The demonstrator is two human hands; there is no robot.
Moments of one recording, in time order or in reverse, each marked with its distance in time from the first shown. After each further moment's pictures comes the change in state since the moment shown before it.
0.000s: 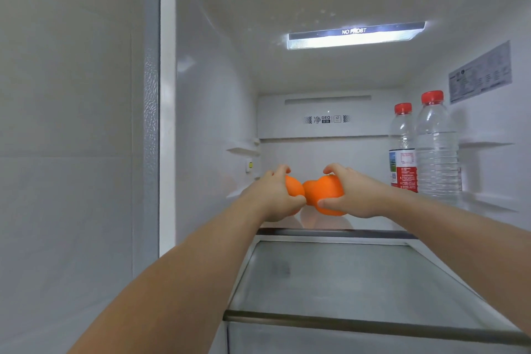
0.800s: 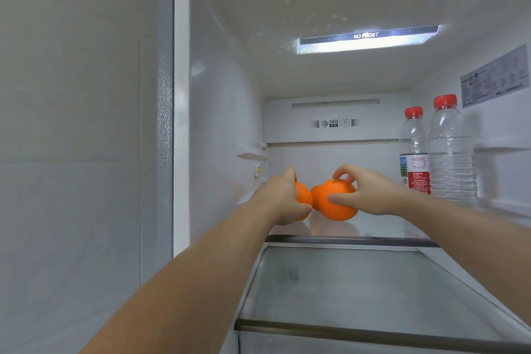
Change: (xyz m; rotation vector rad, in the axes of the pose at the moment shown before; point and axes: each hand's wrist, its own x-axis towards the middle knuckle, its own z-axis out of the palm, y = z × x) left_hand 0.003 -0.002 -0.008 0.073 -0.005 0.048; right_hand 0.011 0.006 -0.006 0.168 0.043 -0.006
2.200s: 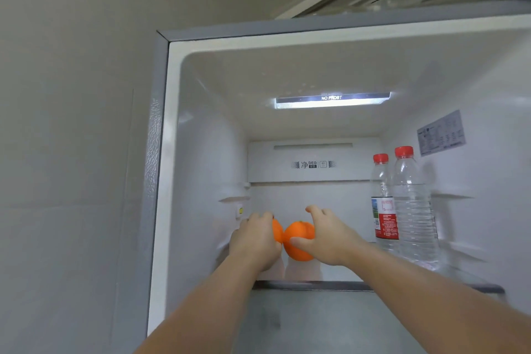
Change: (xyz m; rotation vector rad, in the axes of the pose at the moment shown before) left_hand 0.001 0.003 0.010 0.050 0.161 -0.075; right_hand -0.011 -0.029 0.016 -0.127 0.074 0.092
